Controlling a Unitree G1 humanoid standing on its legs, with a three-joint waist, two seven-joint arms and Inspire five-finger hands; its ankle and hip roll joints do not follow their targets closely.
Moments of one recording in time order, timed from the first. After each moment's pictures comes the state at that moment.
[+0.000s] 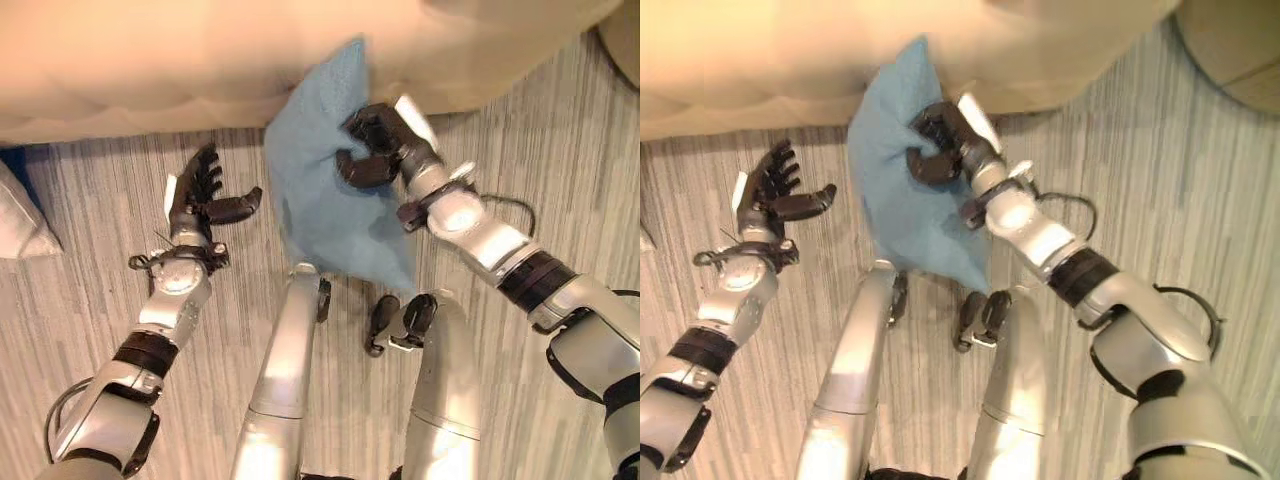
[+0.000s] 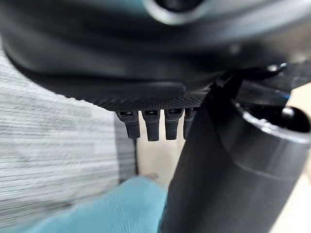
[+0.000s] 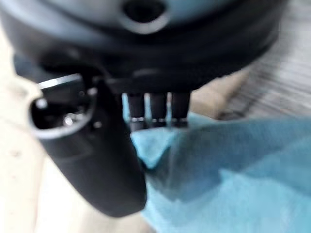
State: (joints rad) left arm -0.63 0.60 -0.26 0.42 -0.65 -0.22 0.32; right arm -1.14 -0.75 0.75 0.43 0.49 -0.07 -0.27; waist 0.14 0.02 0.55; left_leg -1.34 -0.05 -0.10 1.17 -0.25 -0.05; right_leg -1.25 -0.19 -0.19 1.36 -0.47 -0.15
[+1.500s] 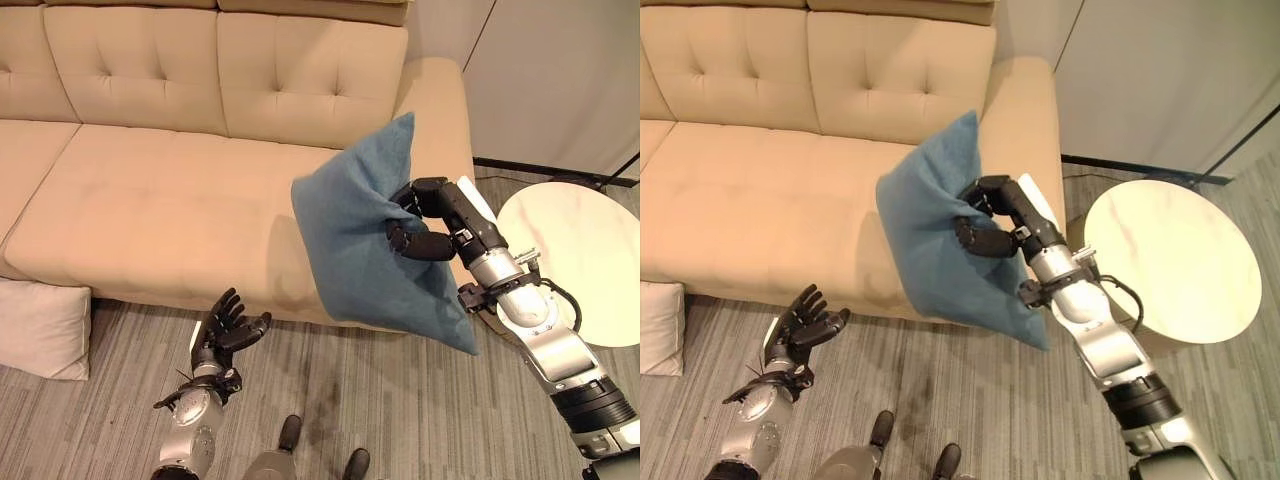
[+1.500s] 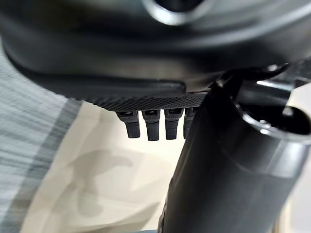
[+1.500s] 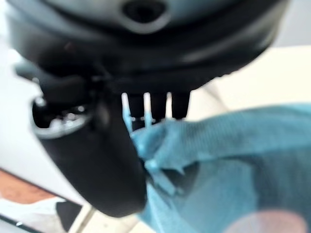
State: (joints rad) left arm -0.01 0.25 -0.08 0.45 -0.61 -0.17 0.08; right arm -0.39 -0.73 0.25 -0.06 0.23 -0.08 -0.03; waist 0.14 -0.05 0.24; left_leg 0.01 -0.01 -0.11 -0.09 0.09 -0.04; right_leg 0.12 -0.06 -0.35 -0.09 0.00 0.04
